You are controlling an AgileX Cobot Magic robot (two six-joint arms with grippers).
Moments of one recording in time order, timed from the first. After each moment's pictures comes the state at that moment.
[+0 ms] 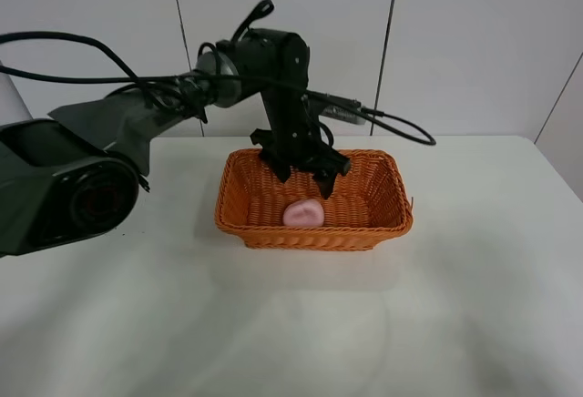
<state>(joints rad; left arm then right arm) -0.62 2.49 -2.32 -0.07 1.17 -0.03 0.00 0.00 -0.49 -0.06 1.02 0.14</state>
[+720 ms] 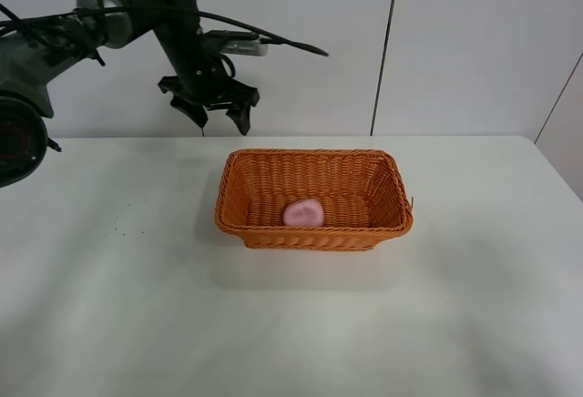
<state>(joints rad) -0.33 2.34 -2.29 -0.05 1.17 0.01 0.00 0.00 -0.49 -0.06 1.02 0.14</state>
